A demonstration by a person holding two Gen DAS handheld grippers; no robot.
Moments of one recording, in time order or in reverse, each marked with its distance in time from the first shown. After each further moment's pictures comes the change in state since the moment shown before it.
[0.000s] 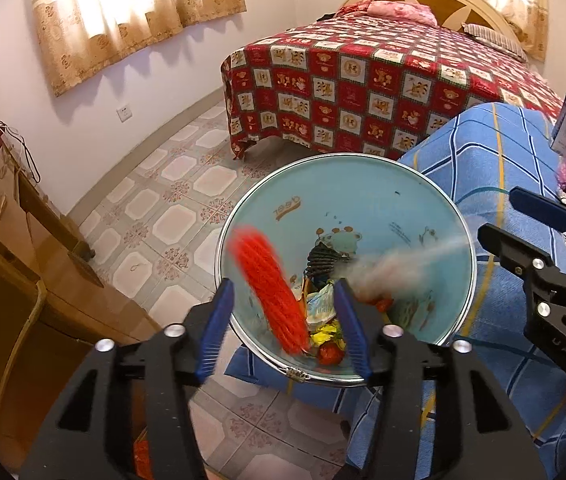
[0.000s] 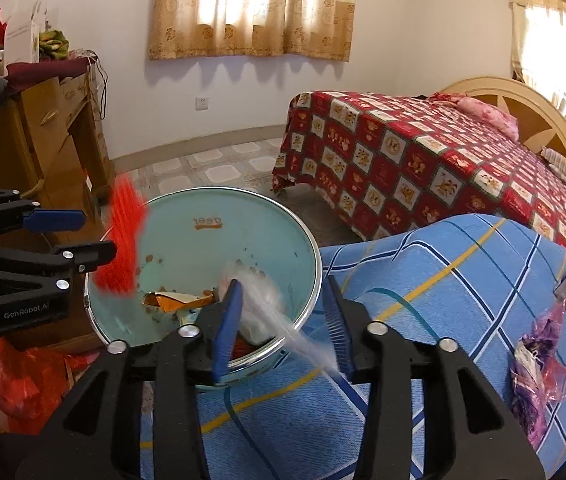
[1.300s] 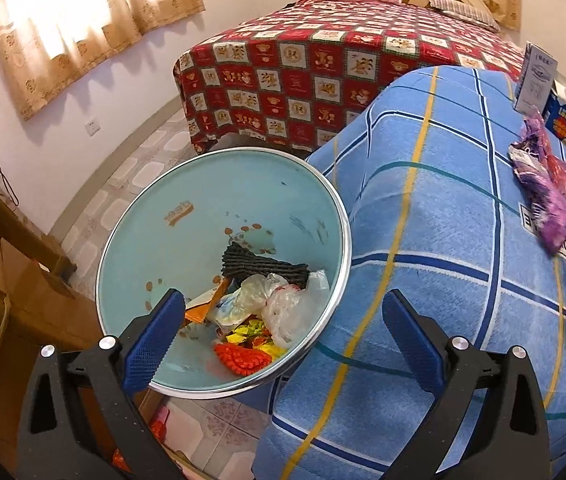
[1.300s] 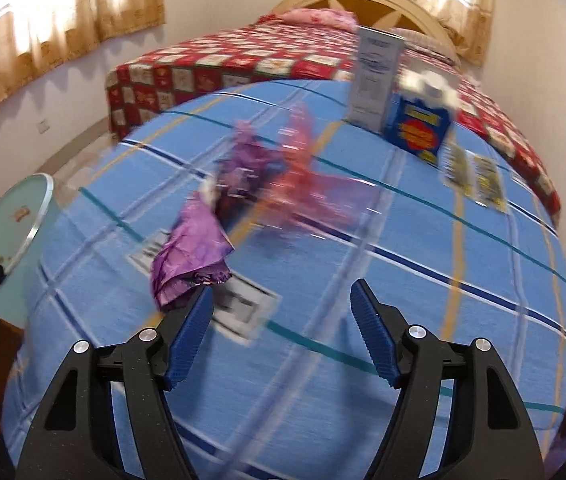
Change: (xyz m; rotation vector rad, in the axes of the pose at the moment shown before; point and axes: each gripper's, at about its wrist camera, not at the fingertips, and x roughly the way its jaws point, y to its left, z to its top) left arm 0.010 -0.107 0.003 0.097 0.025 -0.035; right arm -0.066 -0.165 -0.107 0.397 0.170 -0.341
